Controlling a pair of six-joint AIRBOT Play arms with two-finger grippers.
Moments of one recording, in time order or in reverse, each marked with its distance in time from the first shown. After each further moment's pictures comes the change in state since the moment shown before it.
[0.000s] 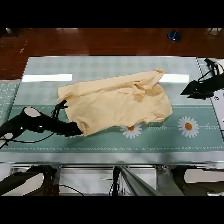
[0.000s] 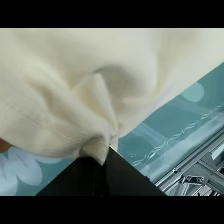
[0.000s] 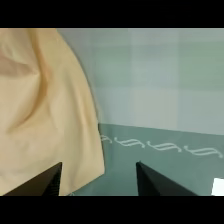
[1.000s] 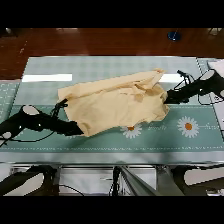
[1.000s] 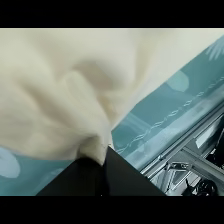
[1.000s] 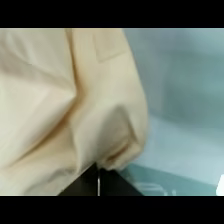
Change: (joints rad) left arm 0.002 0.029 0.048 -0.018 -0.082 0.001; right arm 0.158 -0.071 -0.116 0.077 -0.161 -0.039
